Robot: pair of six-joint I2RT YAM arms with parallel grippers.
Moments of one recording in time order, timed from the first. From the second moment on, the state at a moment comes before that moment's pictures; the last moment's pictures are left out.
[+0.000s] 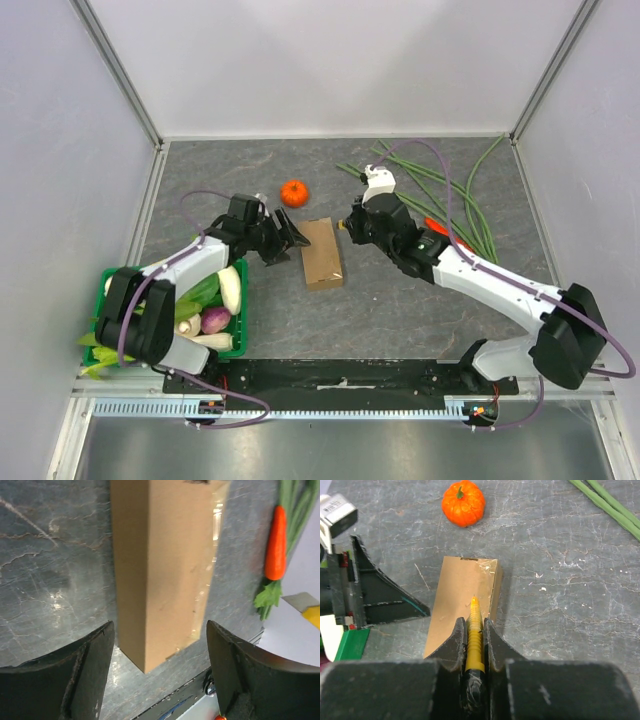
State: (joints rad) left arm -0.35 1.44 0.81 -0.18 0.37 -0.85; right arm 0.79 1.34 1.02 -0.14 0.29 0.44
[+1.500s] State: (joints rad) left arm -0.37 1.70 0.90 -0.14 0.45 -0.81; right arm 0.86 1.62 1.03 0.01 0.52 0.39
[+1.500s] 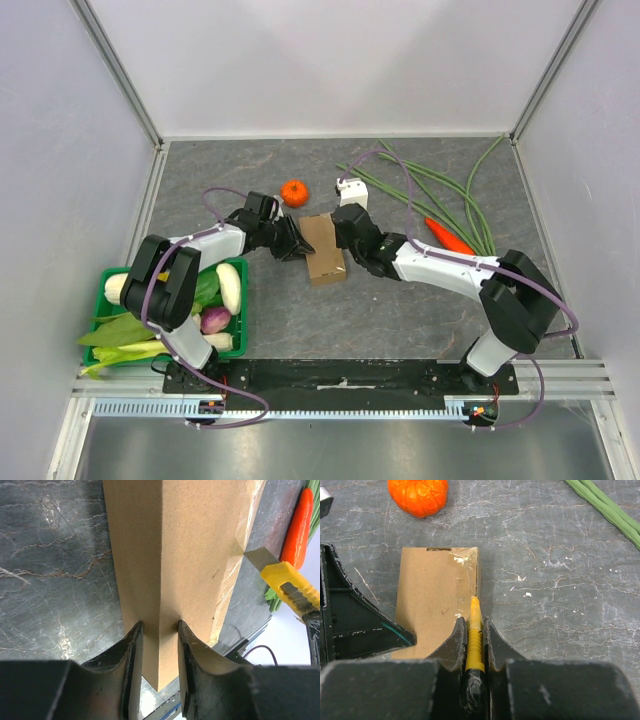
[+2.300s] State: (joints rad) left arm -0.37 1.72 0.93 -0.19 0.45 -0.86; right arm 0.86 1.64 1.07 -0.05 0.49 0.42
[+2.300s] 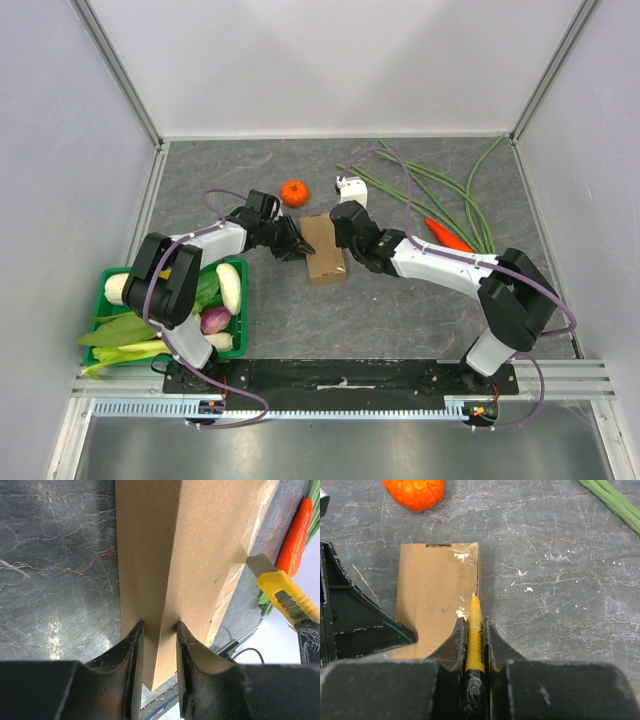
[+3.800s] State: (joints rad) left arm -0.37 1.80 0.98 -0.18 0.54 -0.92; right arm 0.86 1.68 1.17 -0.19 0.52 0.44
